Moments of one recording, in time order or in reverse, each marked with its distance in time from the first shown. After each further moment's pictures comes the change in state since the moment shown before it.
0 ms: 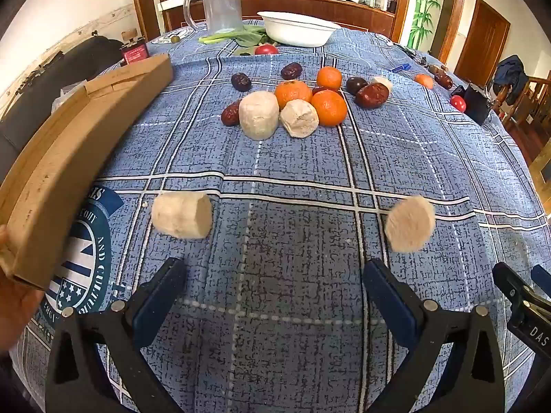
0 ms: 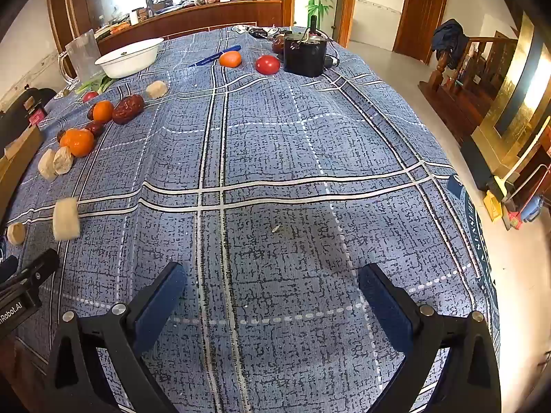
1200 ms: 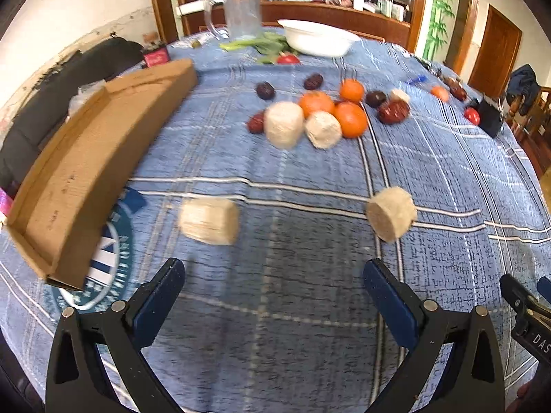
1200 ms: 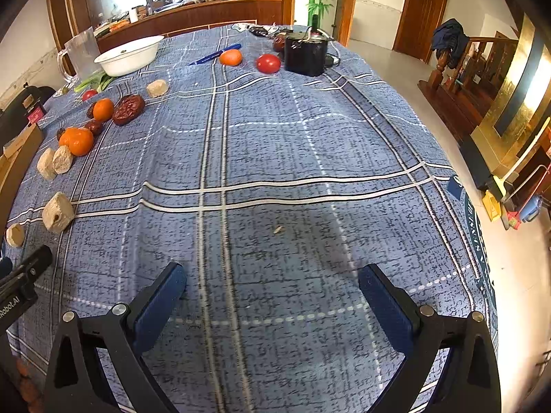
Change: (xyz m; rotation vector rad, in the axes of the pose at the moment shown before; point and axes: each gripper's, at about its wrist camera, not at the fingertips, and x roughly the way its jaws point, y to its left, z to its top) left arm -0.012 0.014 -0.001 -0.040 -0.053 0.064; right arm -0.001 0.002 0.003 -0.009 0.019 0.009
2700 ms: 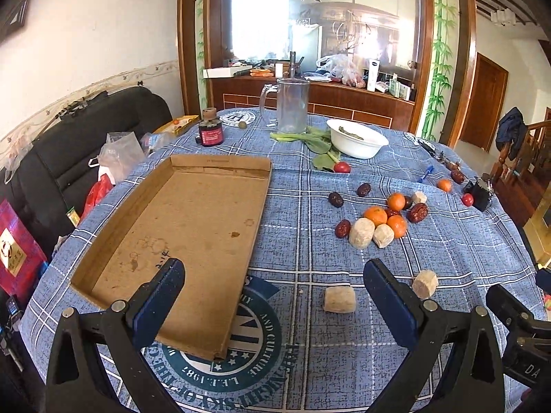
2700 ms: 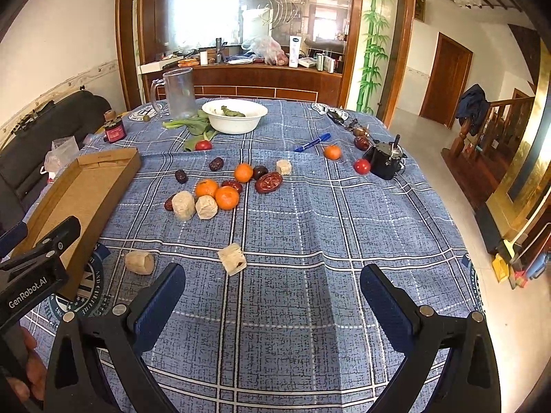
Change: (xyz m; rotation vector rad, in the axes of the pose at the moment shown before) left arm -0.083 0.108 0.031 -0.028 -0.279 -0.033; right arm -0.109 0.133 0.008 -0.134 -0.265 0.056
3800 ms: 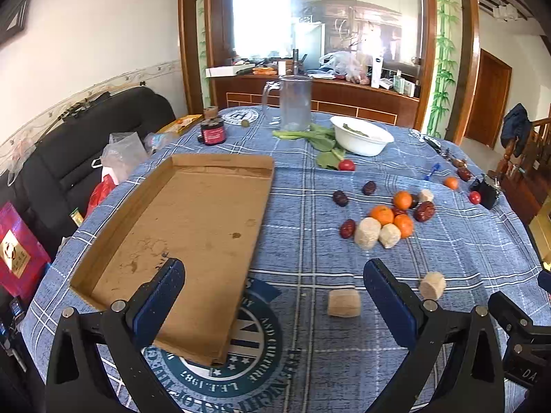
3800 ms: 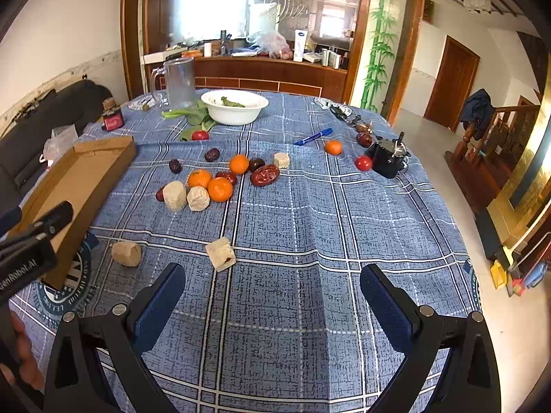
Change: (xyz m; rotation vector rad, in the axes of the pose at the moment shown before) left arm 0.010 -0.001 0.001 0.005 0.009 0.037; right arm 0.018 -0.006 -0.001 -0.047 0.028 0.005
